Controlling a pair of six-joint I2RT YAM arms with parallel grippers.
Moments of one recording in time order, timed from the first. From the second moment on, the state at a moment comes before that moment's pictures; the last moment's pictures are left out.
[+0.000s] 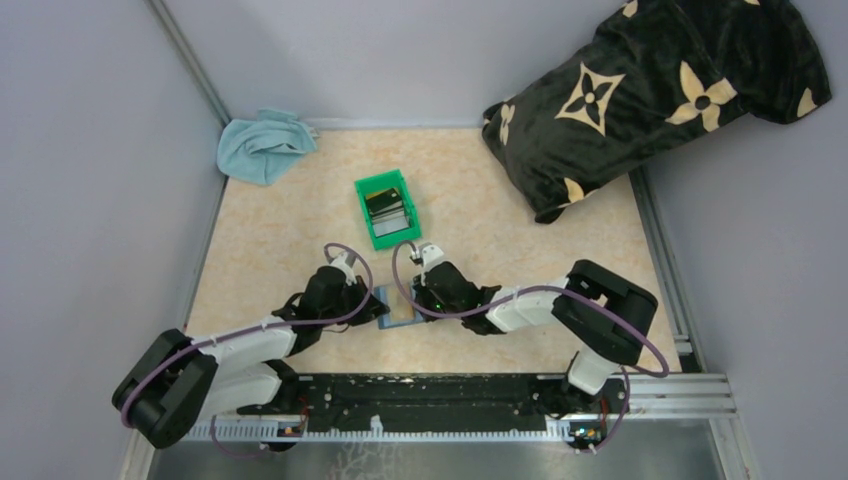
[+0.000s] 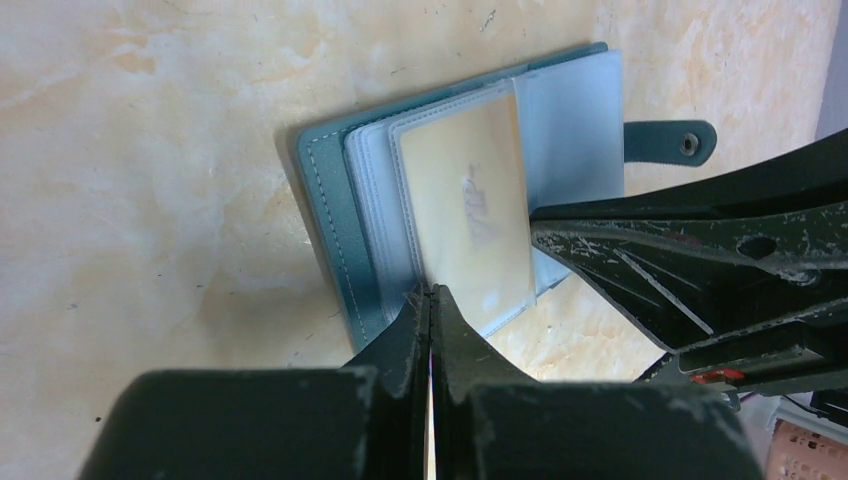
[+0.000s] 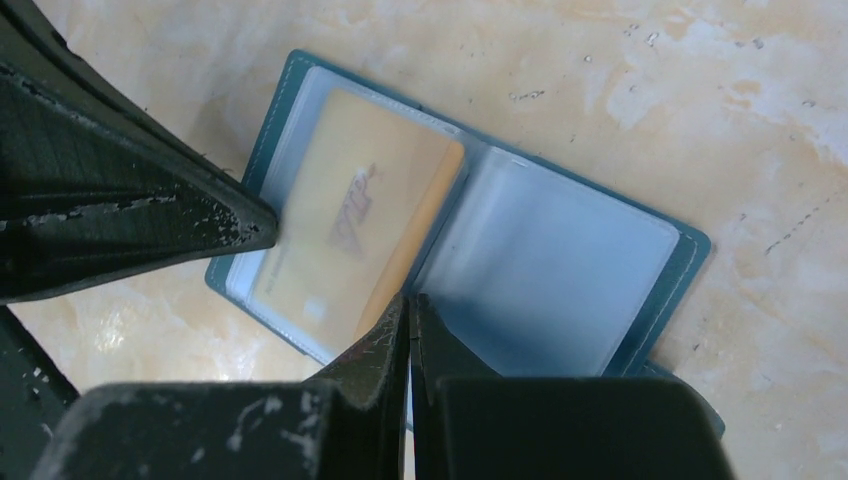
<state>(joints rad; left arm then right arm) -0.63 1.12 0.21 0.27 0.14 -0.82 1.04 1.64 0.65 0.35 0.11 0.45</state>
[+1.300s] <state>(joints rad) -0.63 1.13 0.27 0.25 0.18 -0.82 0.95 1.58 0.57 0.38 0.10 0.52</state>
